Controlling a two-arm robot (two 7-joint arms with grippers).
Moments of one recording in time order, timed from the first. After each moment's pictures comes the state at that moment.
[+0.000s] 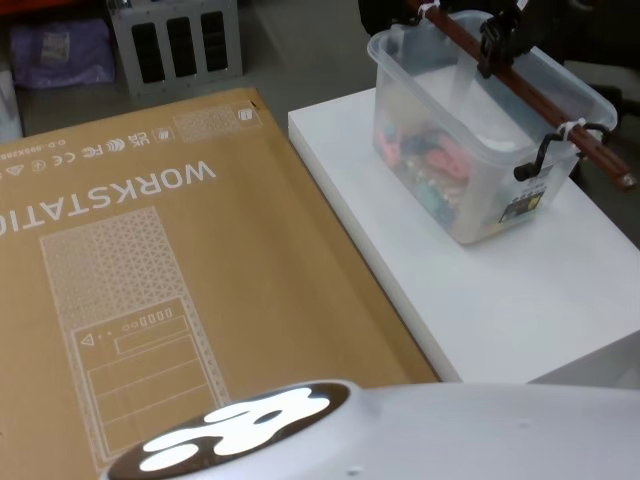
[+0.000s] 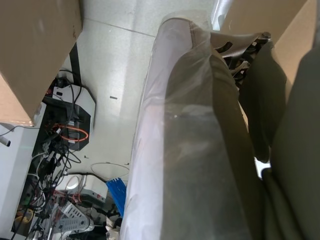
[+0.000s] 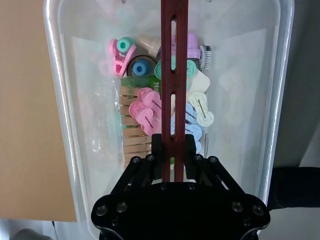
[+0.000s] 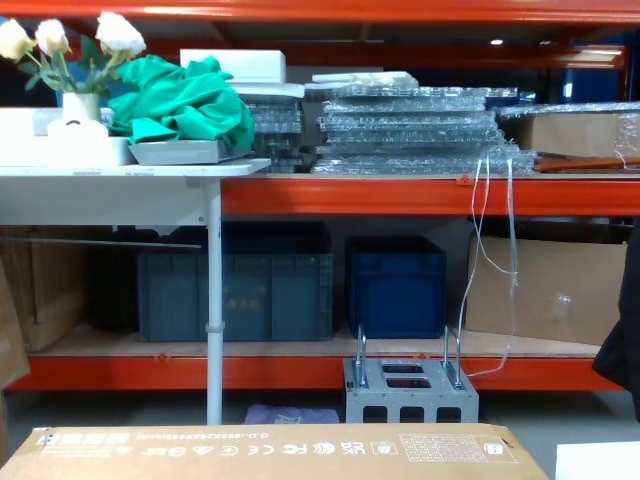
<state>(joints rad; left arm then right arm) -1.47 0.98 1.56 -0.90 0.05 0.15 -1.47 1.17 0.92 -1.02 -1.15 -0.27 0.04 1.39</state>
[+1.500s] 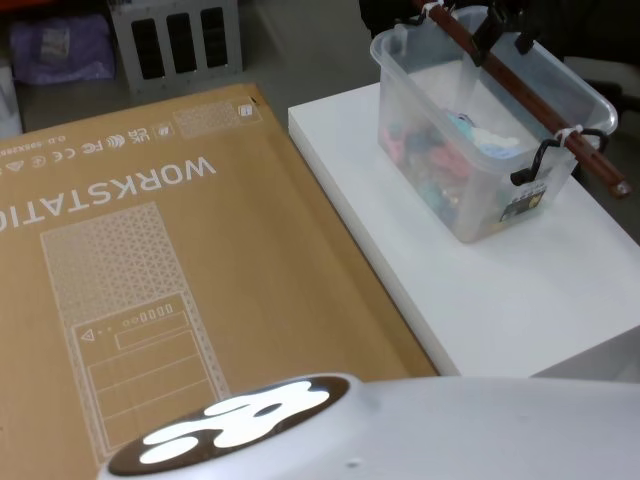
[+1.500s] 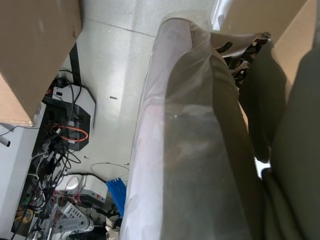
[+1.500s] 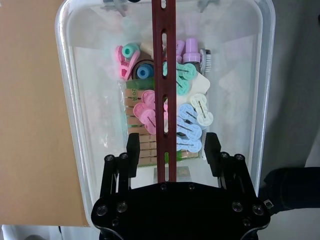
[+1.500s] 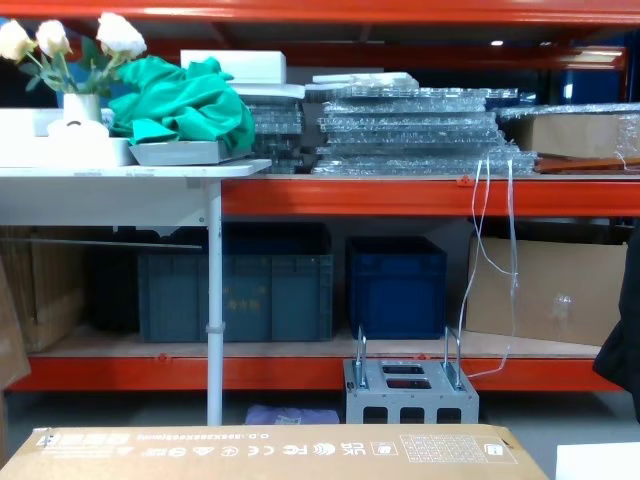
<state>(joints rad) -1.47 0.98 1.56 -0.90 0.05 0.15 -1.47 1.15 0.93 -0.97 -1.17 -0.28 0.08 1.39</state>
